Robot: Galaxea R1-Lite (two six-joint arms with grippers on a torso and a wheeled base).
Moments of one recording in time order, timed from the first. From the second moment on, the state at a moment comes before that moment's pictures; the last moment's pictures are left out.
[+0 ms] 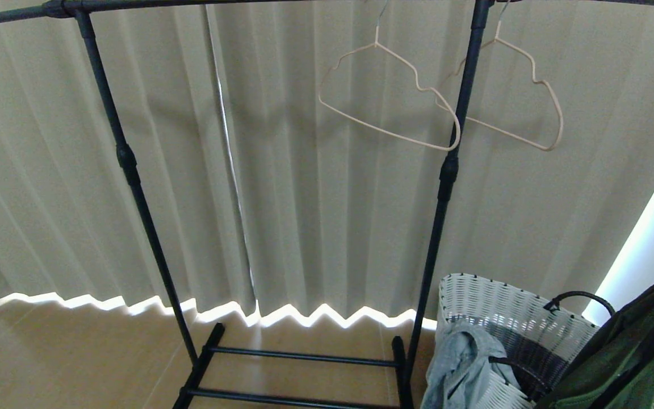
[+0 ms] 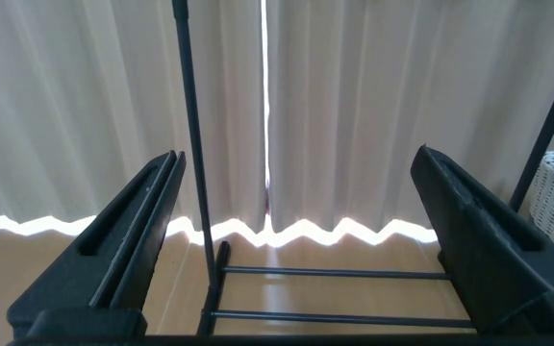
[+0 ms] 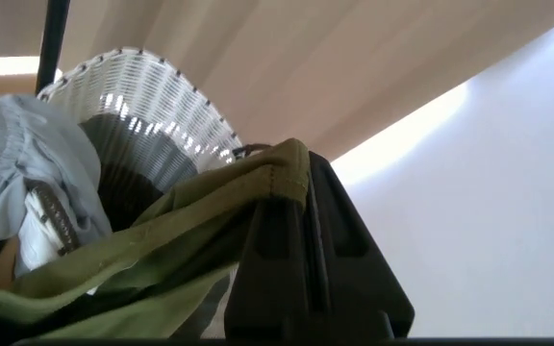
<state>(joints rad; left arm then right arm) -0.01 0.00 0.00 -0.10 -0.02 0.02 0.00 0.99 -0.41 -0.27 -0.21 -0.57</state>
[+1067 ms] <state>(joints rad) -0.01 0.00 0.00 -0.10 -0.02 0.03 0.00 0.96 -0.38 -0.26 -0.21 -0.57</state>
